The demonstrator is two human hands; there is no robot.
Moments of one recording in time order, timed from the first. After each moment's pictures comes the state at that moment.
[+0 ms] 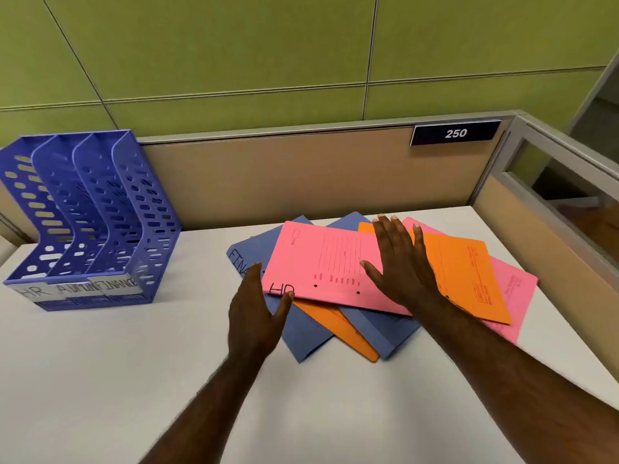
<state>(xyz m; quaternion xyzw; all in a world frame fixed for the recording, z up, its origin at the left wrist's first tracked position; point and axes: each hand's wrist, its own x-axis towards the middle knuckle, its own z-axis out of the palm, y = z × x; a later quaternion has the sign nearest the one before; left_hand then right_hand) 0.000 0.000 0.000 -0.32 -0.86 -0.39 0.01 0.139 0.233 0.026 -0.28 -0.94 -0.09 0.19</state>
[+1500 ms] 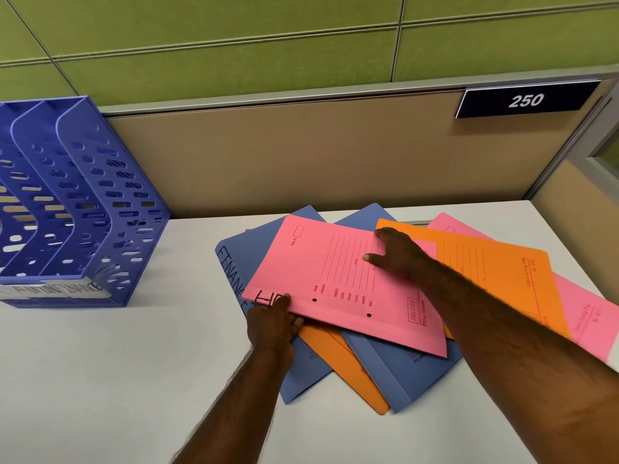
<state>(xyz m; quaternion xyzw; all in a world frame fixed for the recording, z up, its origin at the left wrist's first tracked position) -0.021 0.101 -0.058 0.21 -0.63 -0.70 -0.25 0.031 0.367 -0.074 -0.31 -0.92 0.23 -0.04</state>
